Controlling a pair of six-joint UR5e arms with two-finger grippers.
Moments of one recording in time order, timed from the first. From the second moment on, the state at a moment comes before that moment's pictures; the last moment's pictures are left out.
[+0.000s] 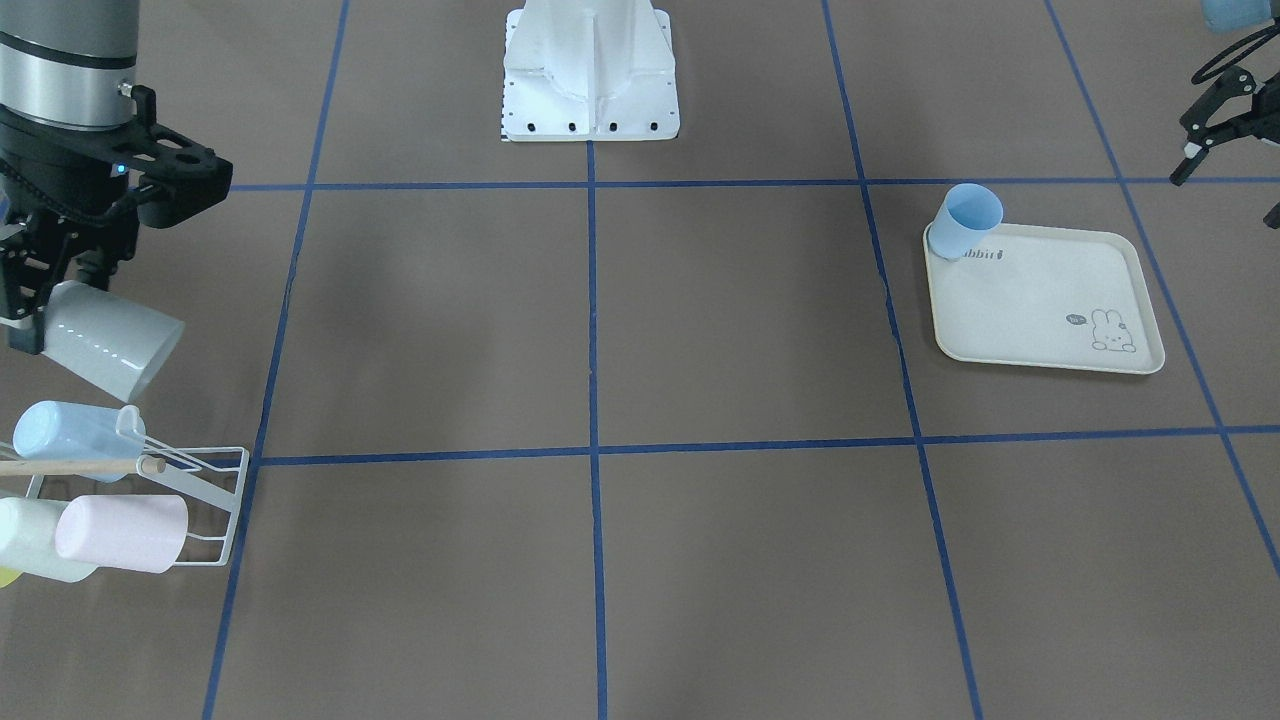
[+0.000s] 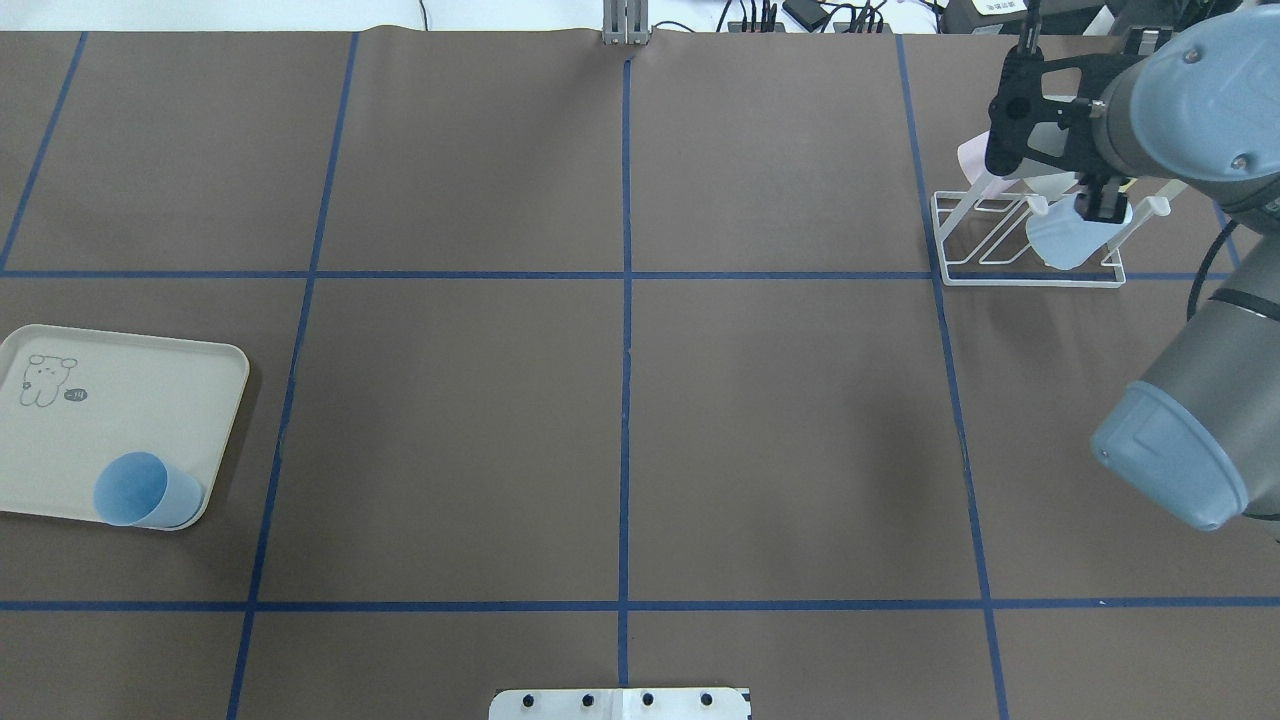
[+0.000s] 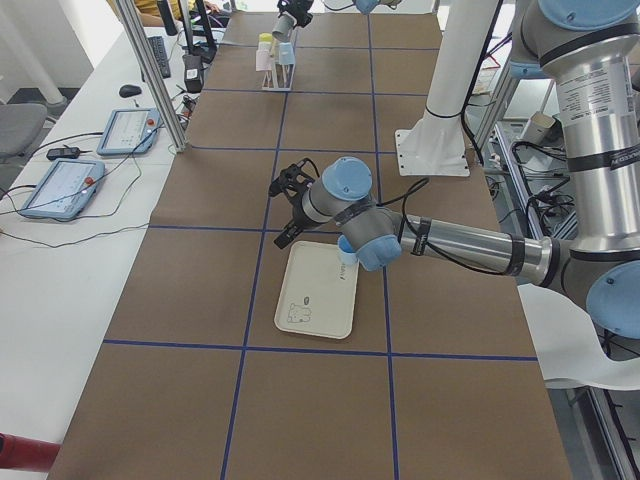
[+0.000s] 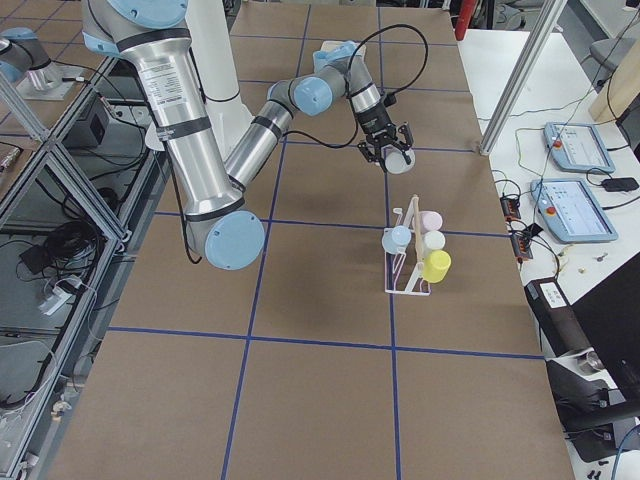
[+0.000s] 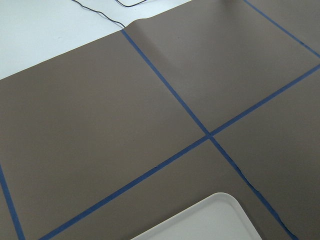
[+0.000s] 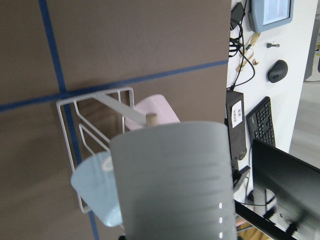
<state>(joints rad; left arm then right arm) -1.35 -1.33 -1.97 -2.40 -2.34 -0.28 0.87 -1.24 2.15 -1.91 1.36 -0.56</state>
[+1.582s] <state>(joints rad) -1.35 -1.34 -1.97 -2.40 -2.34 -0.30 0.74 -1.25 1.95 -1.93 1.10 -0.74</state>
